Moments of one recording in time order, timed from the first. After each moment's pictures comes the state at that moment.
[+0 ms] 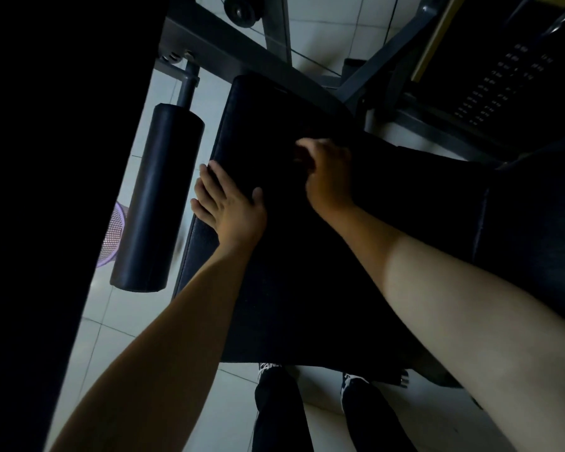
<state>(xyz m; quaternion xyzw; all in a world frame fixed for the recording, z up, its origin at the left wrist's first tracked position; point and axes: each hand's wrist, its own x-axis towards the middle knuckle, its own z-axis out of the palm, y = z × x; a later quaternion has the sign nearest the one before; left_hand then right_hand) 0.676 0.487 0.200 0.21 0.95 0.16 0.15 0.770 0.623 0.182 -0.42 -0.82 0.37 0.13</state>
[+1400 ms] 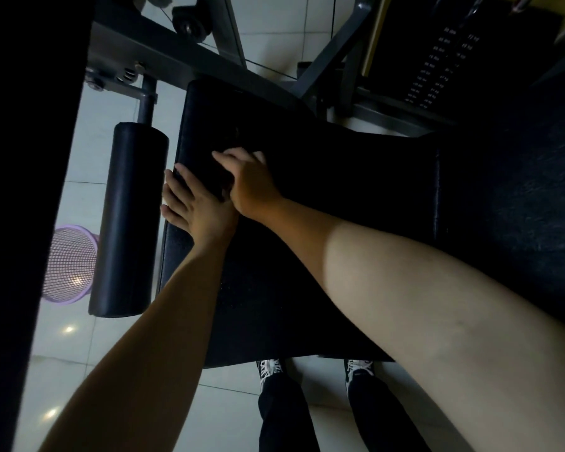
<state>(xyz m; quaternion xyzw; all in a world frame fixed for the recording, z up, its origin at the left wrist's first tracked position) 0.672 0.484 0.193 0.22 0.95 0.17 0.13 0.735 0.567 0.204 -0.35 -0.80 0.48 0.09</state>
